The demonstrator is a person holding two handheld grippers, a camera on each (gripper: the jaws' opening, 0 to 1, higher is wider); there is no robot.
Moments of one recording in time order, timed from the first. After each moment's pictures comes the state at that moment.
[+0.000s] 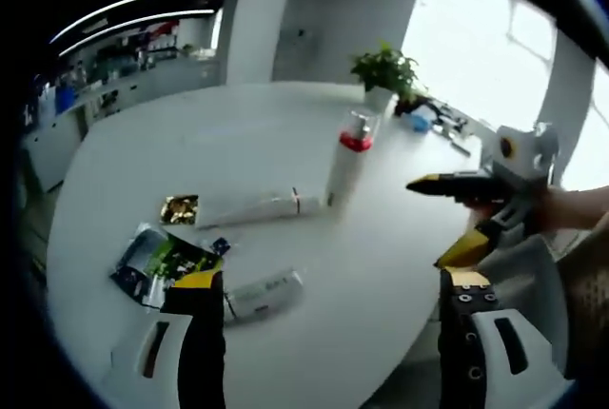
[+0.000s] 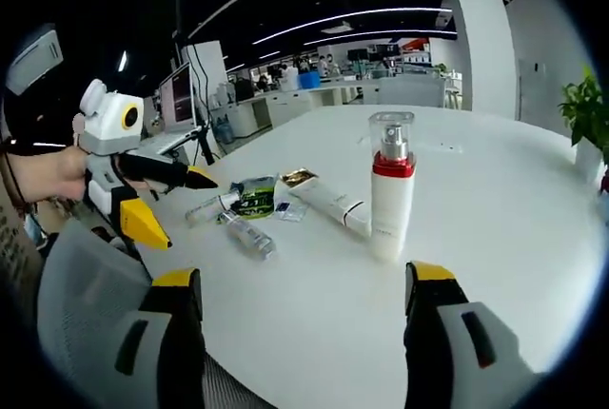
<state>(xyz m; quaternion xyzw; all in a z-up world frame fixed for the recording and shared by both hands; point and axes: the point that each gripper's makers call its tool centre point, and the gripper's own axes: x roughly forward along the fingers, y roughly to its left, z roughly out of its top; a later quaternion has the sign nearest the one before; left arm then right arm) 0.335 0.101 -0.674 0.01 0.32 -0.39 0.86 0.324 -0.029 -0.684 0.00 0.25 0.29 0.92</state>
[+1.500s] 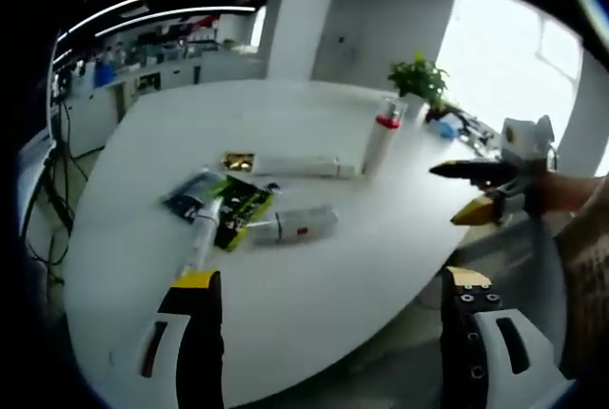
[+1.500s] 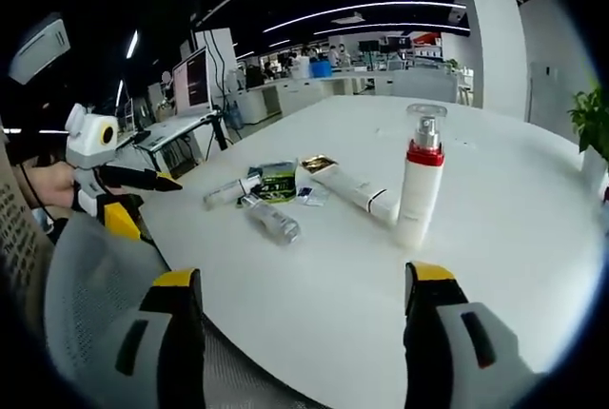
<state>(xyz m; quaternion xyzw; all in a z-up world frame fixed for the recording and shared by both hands) 0.282 0.181 -0.687 -0.02 0.33 -0.31 0.89 0.302 -0.005 -0.691 -0.03 0.28 0.32 0.91</state>
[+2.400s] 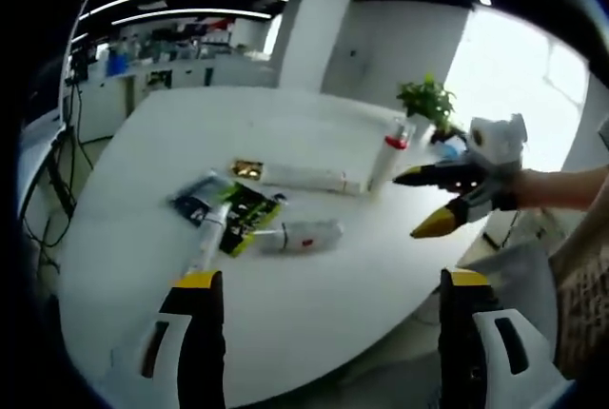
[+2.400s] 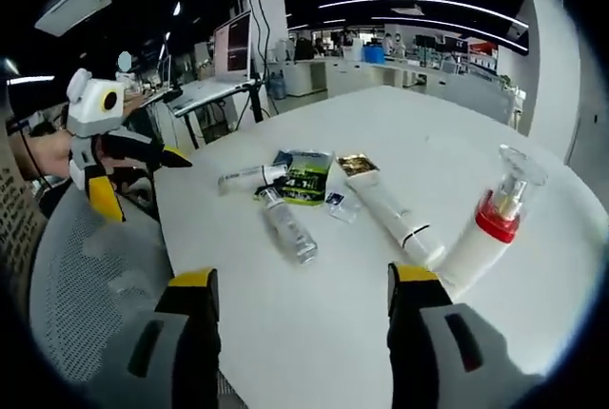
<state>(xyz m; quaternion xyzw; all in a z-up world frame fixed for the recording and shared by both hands) 0.288 0.187 -0.678 -0.07 0.31 -0.30 0.90 0.342 0.043 -0.698 -0.12 0.29 0.43 0.85</state>
